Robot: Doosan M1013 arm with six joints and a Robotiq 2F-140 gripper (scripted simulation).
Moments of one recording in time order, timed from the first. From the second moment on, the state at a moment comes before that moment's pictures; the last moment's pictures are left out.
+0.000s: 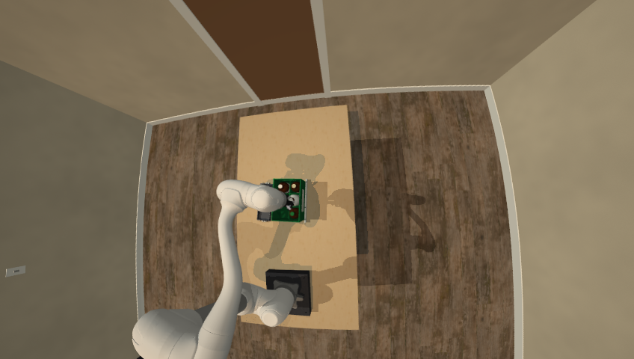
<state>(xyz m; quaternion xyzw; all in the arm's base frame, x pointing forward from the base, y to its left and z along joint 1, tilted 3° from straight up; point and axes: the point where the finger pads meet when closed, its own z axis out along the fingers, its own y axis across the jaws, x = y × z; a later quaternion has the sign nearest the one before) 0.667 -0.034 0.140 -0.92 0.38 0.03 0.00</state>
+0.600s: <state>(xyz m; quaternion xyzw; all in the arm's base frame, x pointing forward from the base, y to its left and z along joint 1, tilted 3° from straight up) 0.667 -0.034 0.140 -0.92 0.38 0.03 0.00</state>
